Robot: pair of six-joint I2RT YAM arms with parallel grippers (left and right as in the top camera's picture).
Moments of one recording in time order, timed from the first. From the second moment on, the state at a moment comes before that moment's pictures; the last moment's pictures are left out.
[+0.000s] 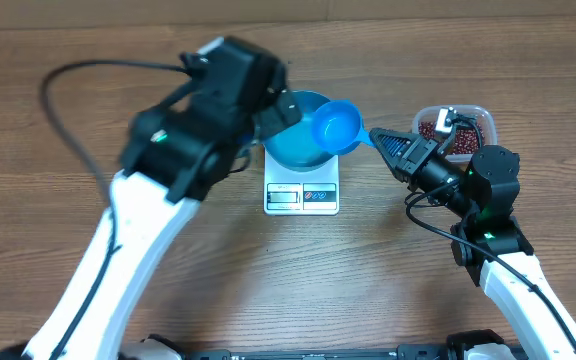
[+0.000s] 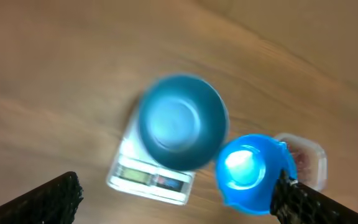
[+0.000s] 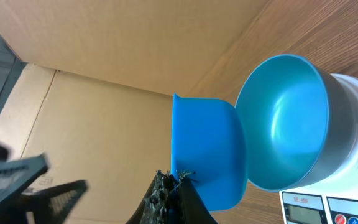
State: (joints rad) left arm -0.53 1.51 1.84 -1.19 -0.22 -0.80; right arm 0.13 1.16 0.59 0.38 -0.65 1.18
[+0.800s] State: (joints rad) left arm -0.53 1.47 1.64 -1.35 -0.29 -0.19; right arm -0.07 1.16 0.59 0.38 -0.68 1.17
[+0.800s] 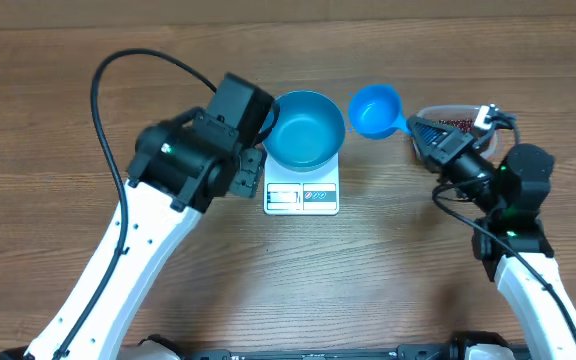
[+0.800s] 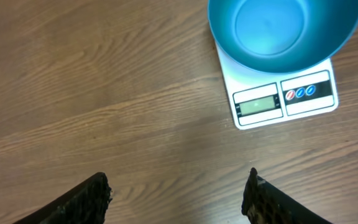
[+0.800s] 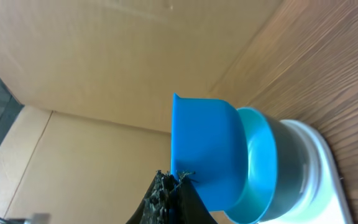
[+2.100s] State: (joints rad) left arm -0.53 1.34 1.14 -0.79 0.06 0.01; right arm -0.10 1.16 0.59 0.38 -0.73 1.15
